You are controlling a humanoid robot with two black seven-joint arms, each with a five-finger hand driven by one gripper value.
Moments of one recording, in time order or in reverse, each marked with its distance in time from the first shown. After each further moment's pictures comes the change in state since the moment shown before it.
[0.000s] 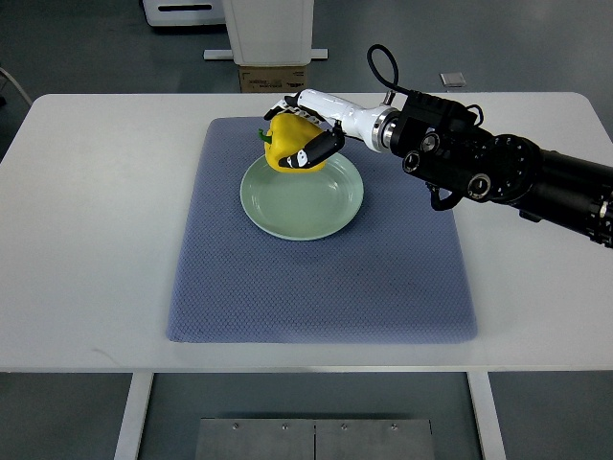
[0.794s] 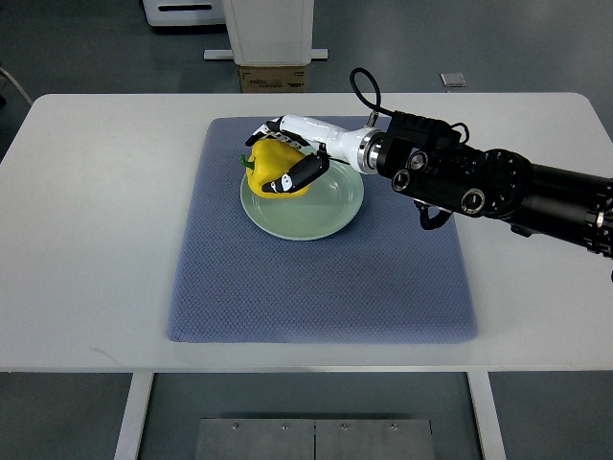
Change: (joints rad) left arm 0.000 0.000 0.000 0.000 0.000 0.000 0.000; right arm -0.015 0.000 0.001 0.097 0.017 0.000 -0.002
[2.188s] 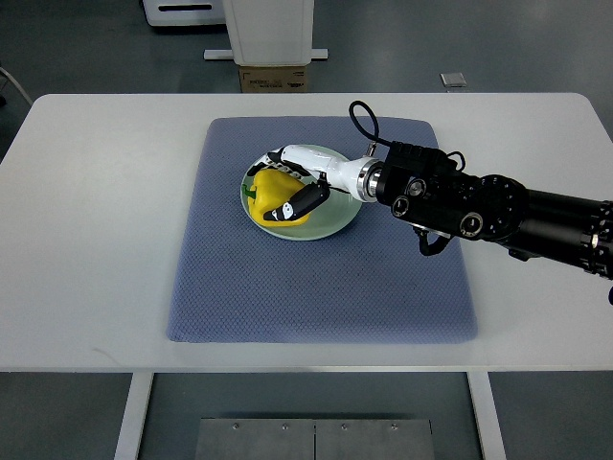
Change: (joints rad) left arm 0.000 0.000 0.000 0.000 0.000 0.000 0.000; right arm -0.065 0.000 0.000 0.017 0.003 0.000 -0.002
